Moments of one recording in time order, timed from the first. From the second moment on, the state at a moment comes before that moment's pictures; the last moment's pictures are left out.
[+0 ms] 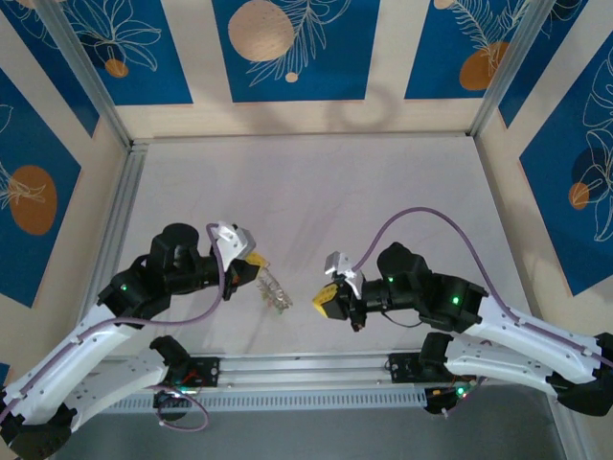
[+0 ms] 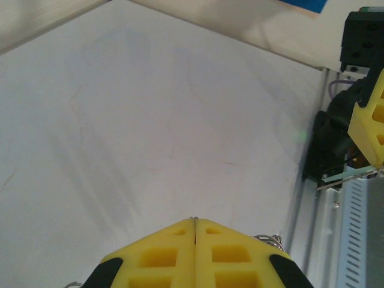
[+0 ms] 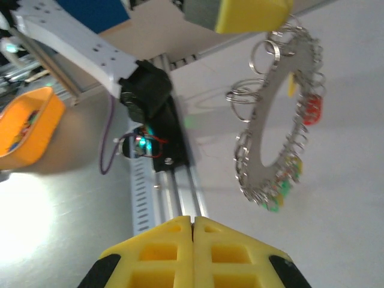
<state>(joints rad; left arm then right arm) -0.72 0.74 0.88 -0.61 0.40 0.06 1.09 0.76 0.80 -0.48 -0.39 0.16</state>
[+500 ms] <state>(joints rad) -0.74 0.74 0.89 -0.59 0.35 0.08 0.77 0.95 0.83 -0.51 -0.41 0.26</state>
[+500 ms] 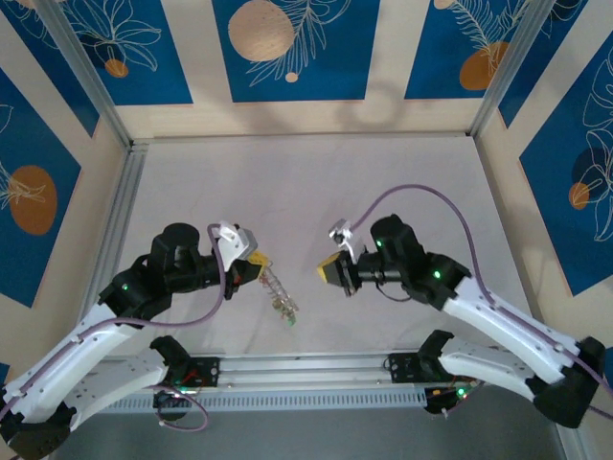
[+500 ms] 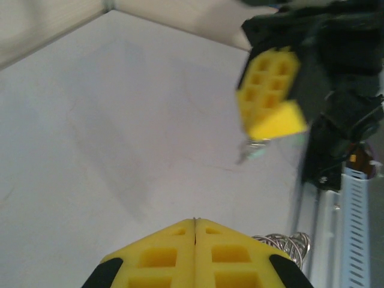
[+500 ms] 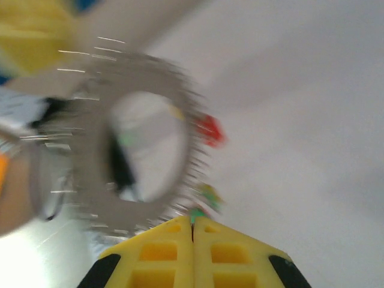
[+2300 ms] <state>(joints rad) -0.66 0.74 0.89 -0.65 0.09 0.07 1.06 1.57 0.87 -0.73 -0.05 0.44</state>
